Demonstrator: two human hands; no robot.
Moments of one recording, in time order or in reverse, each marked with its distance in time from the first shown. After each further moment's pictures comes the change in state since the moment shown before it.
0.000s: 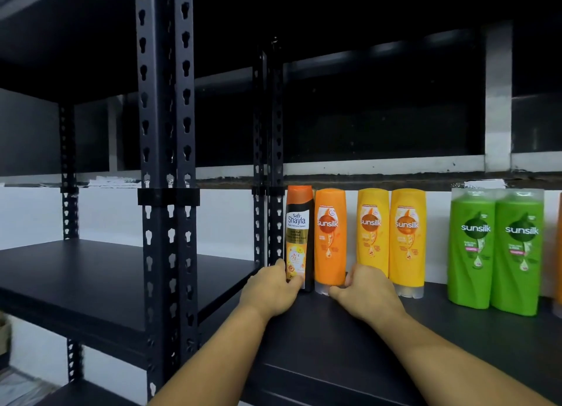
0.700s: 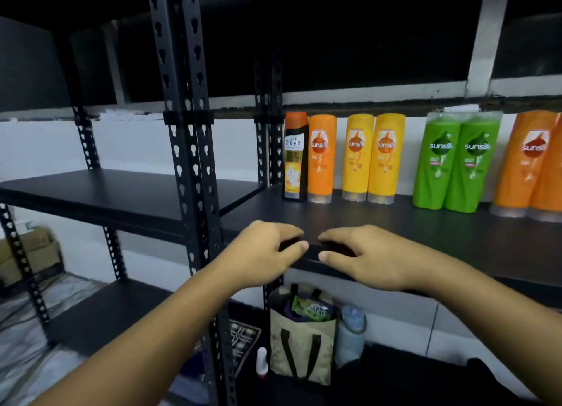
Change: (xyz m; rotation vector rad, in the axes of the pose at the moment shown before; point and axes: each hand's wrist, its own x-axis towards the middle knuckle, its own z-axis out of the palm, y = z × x) left_hand -0.208 0.032 -0.054 0.037 -0.109 0.293; right_hand -0.183 -0.016 -0.111 -0.093 -0.497 -0.458
